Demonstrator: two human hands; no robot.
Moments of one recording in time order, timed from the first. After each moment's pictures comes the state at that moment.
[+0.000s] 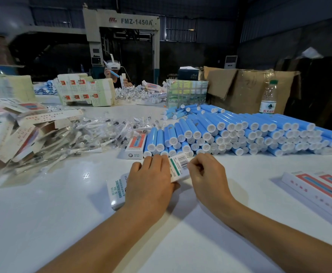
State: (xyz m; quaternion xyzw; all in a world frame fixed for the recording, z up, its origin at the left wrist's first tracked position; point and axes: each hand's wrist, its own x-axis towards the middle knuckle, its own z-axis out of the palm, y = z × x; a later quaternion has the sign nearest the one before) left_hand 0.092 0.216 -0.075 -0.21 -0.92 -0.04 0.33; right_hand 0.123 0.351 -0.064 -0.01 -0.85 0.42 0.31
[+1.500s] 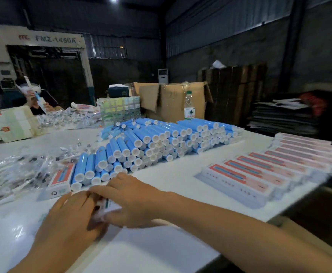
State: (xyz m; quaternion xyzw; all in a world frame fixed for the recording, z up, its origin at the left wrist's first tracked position) left_hand 0.083 0.204 -0.064 -0.36 -0.90 -0.03 0.24; right_hand 0.129 0.375 -0.047 0.25 -0.95 0.09 0.18
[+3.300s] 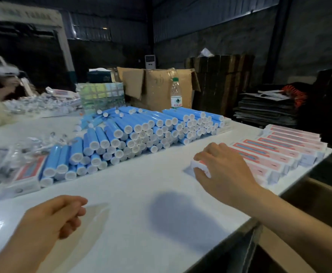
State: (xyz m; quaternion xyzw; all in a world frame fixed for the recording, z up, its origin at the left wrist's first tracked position) left_hand 0.080 0.217 -0.080 -0.09 -0.78 -0.61 -0.10; right_hand 0.242 0.512 -0.032 -0.16 -0.95 -0.04 0.25
